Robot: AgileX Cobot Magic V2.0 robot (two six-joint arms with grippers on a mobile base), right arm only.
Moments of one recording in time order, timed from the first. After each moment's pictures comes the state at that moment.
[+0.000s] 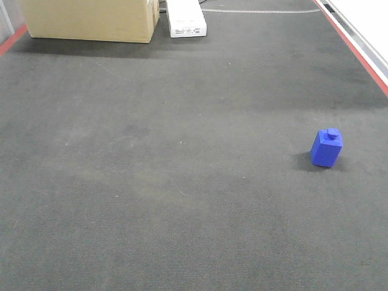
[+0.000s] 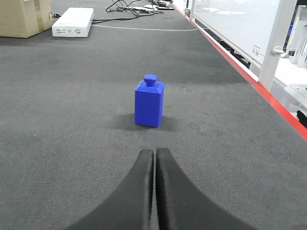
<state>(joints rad) -0.07 -0.01 0.03 -0.04 0.23 -0.04</state>
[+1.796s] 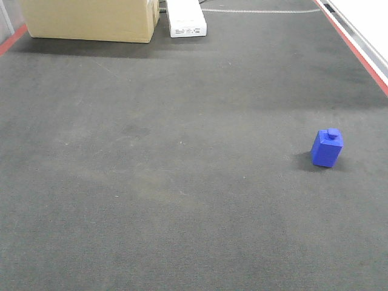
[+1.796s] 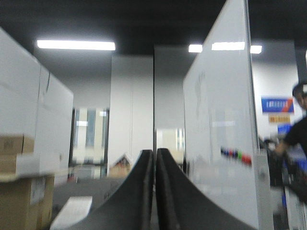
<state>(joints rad) -0.07 -0.01 -0.11 0.00 -0.35 -0.04</state>
